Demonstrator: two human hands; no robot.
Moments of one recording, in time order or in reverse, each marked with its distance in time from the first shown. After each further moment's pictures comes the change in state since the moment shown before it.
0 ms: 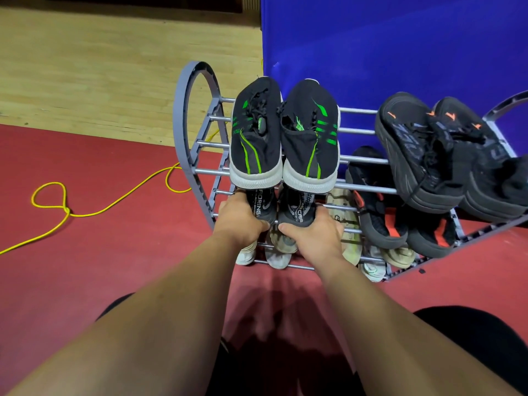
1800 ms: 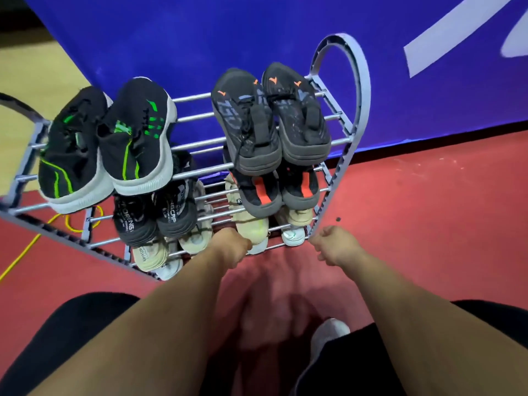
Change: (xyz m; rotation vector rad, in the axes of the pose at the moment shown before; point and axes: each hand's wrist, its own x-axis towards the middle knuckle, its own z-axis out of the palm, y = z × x) left_hand -0.053 0.099 0.171 -0.013 -0.540 -0.157; right_hand 0.004 0.222 -0.171 0.129 -0.106 0.349
